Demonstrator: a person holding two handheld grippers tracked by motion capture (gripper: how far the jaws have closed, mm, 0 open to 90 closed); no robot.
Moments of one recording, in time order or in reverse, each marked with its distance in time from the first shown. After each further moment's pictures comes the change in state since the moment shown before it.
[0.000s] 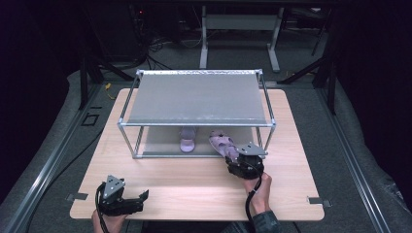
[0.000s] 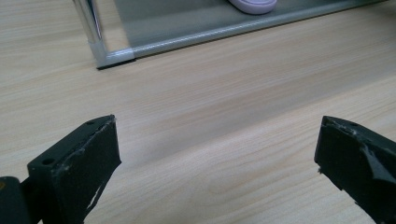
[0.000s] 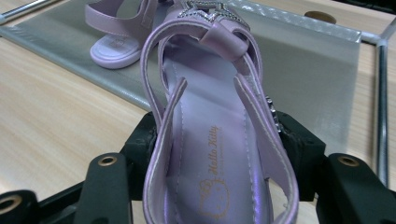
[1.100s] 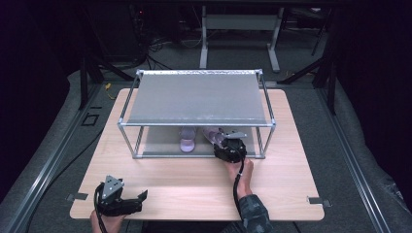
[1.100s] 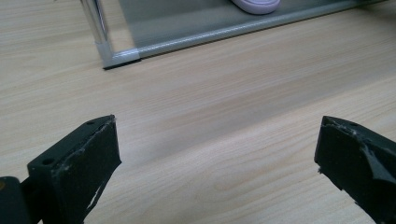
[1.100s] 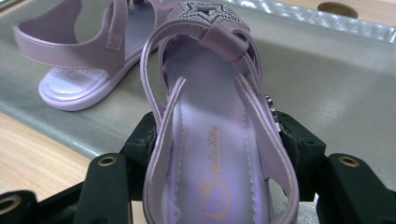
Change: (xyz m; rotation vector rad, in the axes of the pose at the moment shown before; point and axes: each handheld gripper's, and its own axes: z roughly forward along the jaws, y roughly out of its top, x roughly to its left) left arm 0.002 0.000 -0.004 -0.002 0.011 0.006; right arm 0.008 0.027 0.072 0.052 -0.049 0.067
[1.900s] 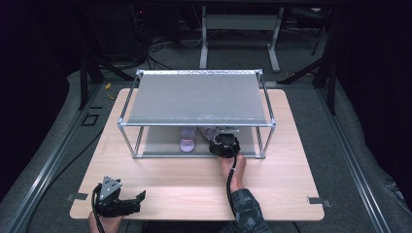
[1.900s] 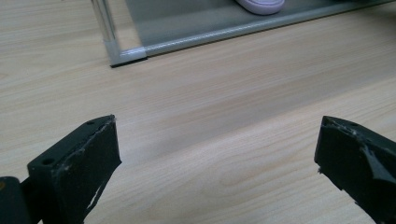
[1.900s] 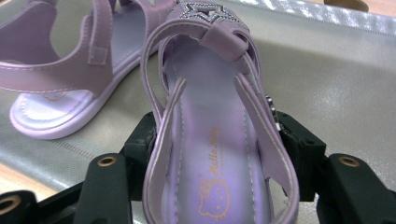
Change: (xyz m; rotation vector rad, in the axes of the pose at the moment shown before) left arm 0.002 -0.002 -0.003 -0.007 0.009 -0.008; right arm 0.008 0.010 0.027 0.021 -0.033 0.032
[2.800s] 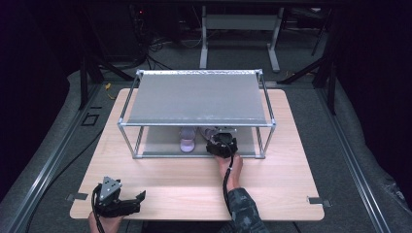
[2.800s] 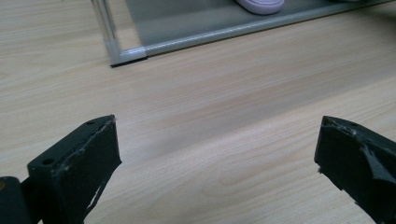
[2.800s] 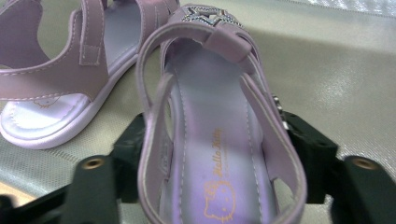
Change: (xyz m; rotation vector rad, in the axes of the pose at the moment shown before) left arm 0.000 0.000 -0.001 0.001 0.000 -0.001; right arm 0.005 0.001 0.010 0.032 -0.009 0.045
